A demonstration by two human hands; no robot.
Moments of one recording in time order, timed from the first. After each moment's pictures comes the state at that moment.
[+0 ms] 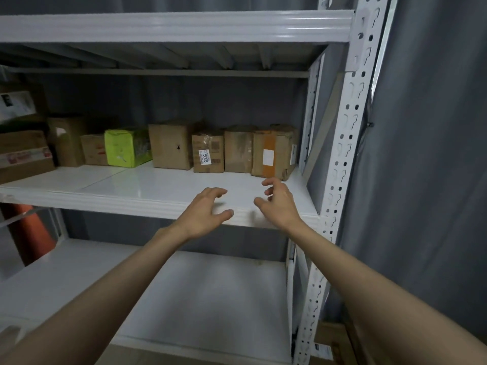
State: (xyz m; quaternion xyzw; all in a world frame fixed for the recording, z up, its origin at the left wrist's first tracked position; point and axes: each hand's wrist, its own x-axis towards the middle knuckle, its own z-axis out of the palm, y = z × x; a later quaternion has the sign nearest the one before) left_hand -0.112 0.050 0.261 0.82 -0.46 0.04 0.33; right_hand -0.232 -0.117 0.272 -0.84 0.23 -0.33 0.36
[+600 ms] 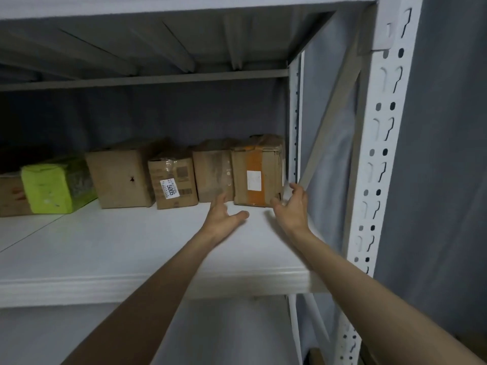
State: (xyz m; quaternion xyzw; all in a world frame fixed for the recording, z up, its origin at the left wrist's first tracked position) left_hand 0.009 -0.147 0.257 0.74 -0.39 -0.13 0.53; right_hand -0.125 -0.261 0.264 -0.72 0.34 -0.44 0.42
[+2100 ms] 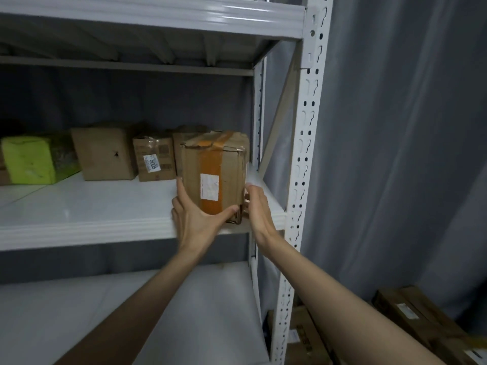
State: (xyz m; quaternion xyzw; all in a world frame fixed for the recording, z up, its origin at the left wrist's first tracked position) left_hand -0.136 -0.028 0.237 0.75 -0.32 0.05 0.58; right_hand -0.239 -0.103 0.261 -0.68 0.26 -0.41 0.54
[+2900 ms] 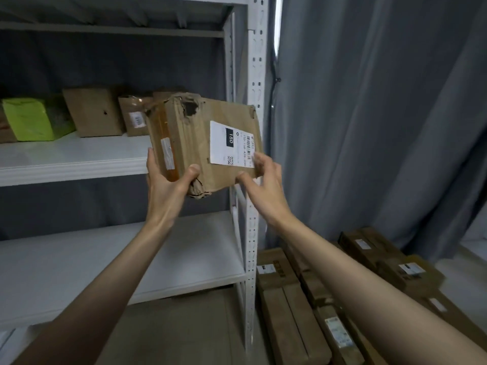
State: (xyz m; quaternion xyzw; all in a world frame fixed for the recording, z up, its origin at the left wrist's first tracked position) left_hand -0.282 0.131 0.236 0.63 -0.36 -0.06 0.68; right_hand -0.442 0.019 0.236 -0.74 0.26 -0.46 0.42
